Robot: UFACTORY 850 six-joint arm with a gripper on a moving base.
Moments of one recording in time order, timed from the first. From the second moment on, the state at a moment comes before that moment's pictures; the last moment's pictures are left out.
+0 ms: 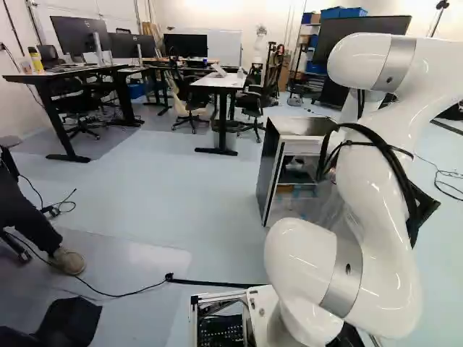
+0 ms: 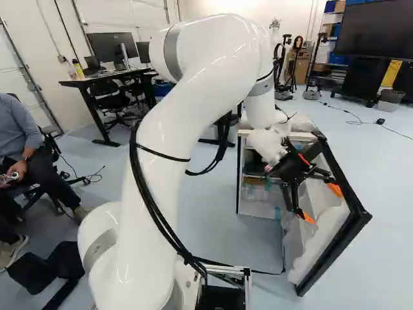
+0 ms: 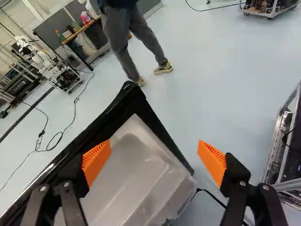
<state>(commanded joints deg) -37.6 -37.8 -62.6 105.7 63.1 0.0</state>
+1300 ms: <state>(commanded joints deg) -38.1 -48.1 -81.6 108.2 63.1 0.0</state>
